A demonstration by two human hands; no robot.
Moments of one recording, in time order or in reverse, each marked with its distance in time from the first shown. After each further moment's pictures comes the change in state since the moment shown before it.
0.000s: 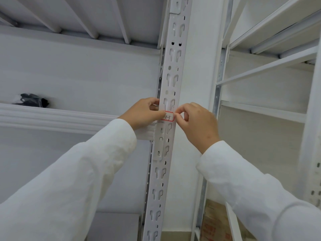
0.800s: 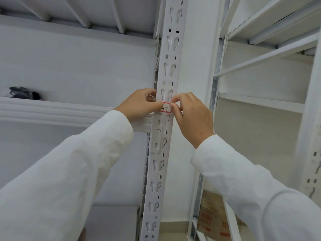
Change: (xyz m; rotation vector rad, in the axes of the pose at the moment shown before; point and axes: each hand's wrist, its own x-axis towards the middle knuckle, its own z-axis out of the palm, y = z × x) left_hand 0.001 -0.002 0.001 0.019 0.022 -0.003; right_hand -0.007 -0.001 0.014 -0.035 0.186 -0.120
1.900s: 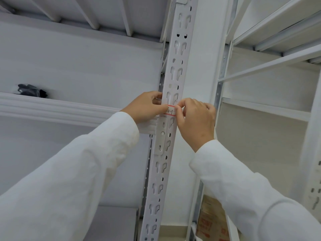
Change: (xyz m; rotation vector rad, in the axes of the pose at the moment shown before) left_hand -0.004 0.003 0.000 0.015 0.004 0.002; right_hand 0.002 -0.011 0.003 0.018 -0.006 0.123
